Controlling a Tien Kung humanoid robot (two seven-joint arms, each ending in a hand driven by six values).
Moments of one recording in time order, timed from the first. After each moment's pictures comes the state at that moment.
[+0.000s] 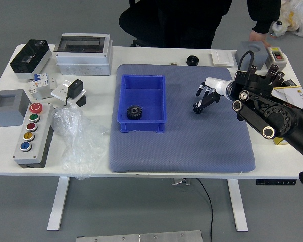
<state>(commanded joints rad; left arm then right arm) -0.07 0.13 -0.33 -0.28 0.57 -0.21 0.08 0.91 -0.26 0.65 0.83 -1.60 0.30 -0.39</state>
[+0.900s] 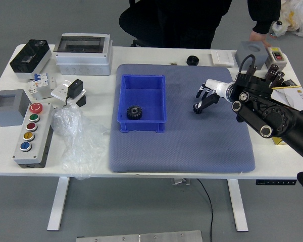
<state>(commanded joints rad) -0.07 0.13 -0.32 -0.28 0.57 -0.21 0.08 0.91 -0.24 0.64 0.76 -1.56 0.27 -0.36</state>
